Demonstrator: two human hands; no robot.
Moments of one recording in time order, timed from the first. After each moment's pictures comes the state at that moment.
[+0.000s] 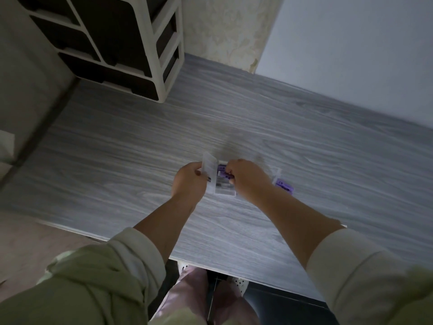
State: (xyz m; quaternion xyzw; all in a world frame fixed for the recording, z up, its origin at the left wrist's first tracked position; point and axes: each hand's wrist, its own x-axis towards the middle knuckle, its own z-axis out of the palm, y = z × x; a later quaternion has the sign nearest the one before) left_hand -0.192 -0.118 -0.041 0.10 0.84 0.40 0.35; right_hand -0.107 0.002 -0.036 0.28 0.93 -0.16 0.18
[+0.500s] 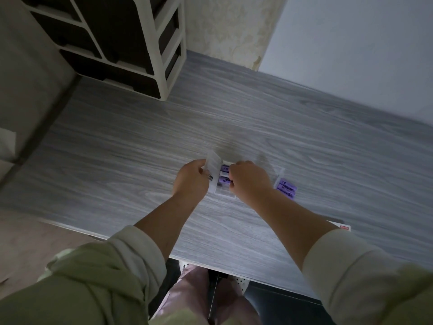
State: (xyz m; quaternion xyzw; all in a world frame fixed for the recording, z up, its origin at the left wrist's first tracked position) left_hand -0.197 -0.118 -0.041 0.17 0.85 0.36 0.34; right_hand -0.107 -0.007 -0.045 0.26 0.95 -0.09 0.16
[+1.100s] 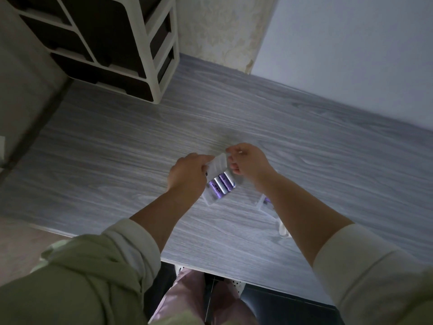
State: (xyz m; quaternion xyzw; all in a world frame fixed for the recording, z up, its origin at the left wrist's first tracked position) left_hand -0.208 -0.106 -0.044 0.33 0.88 0.25 0.25; right_hand -0.122 0.028 -0.035 0.49 0.68 -0.54 0.00
